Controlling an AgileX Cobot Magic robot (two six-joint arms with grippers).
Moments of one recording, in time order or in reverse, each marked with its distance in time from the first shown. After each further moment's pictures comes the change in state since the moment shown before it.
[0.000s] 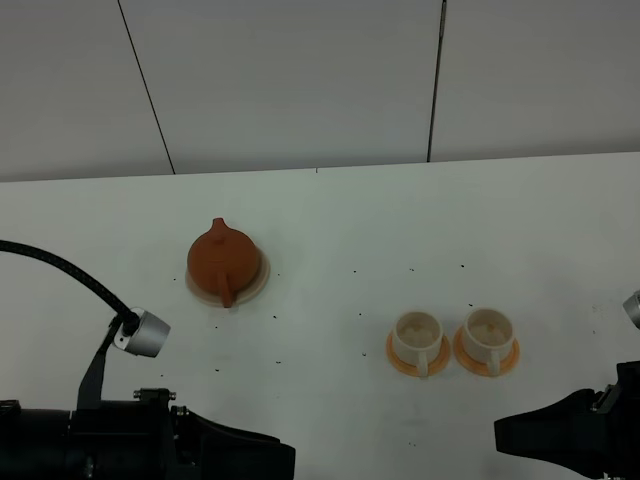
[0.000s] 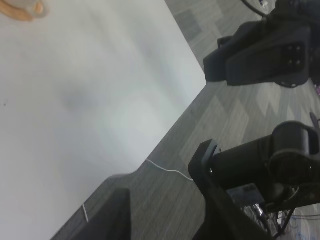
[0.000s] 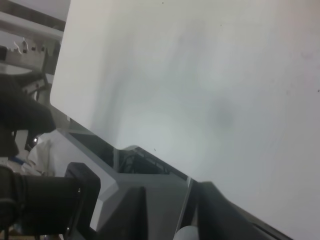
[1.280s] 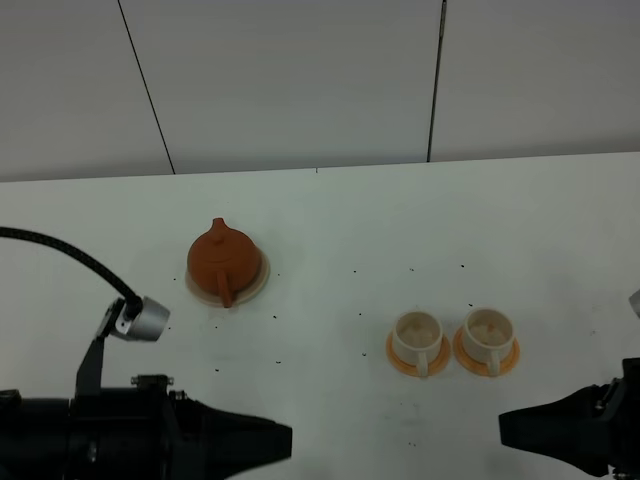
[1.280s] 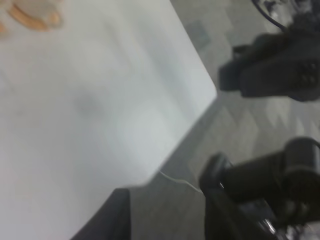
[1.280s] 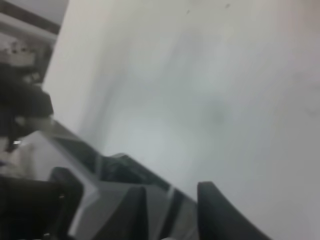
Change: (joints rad) left arm 0.000 0.000 -0.025 -0.001 -0.069 -0.027; right arm 0.000 -0.042 -0.008 -0.025 -0.034 -0.034
